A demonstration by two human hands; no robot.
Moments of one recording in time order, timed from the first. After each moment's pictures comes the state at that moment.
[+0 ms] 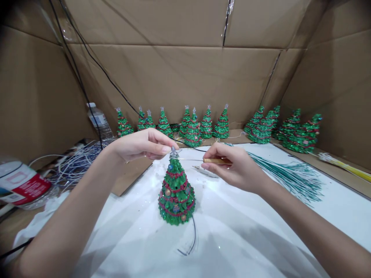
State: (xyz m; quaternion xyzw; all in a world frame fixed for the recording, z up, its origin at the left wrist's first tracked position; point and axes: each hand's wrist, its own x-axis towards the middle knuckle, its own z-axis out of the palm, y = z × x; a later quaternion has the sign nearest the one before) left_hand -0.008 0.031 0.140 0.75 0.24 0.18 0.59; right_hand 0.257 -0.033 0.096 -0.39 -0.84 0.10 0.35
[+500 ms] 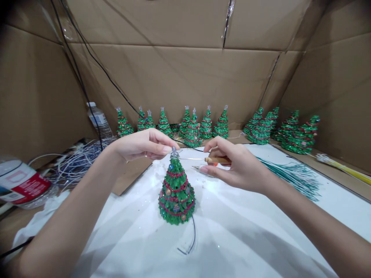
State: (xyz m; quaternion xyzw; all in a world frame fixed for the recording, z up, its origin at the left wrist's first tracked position) left_hand -0.007 0.030 0.142 0.74 0.24 0.18 0.60; right_hand 0.258 -0.038 0.108 -0.40 -0.86 0.08 0.32
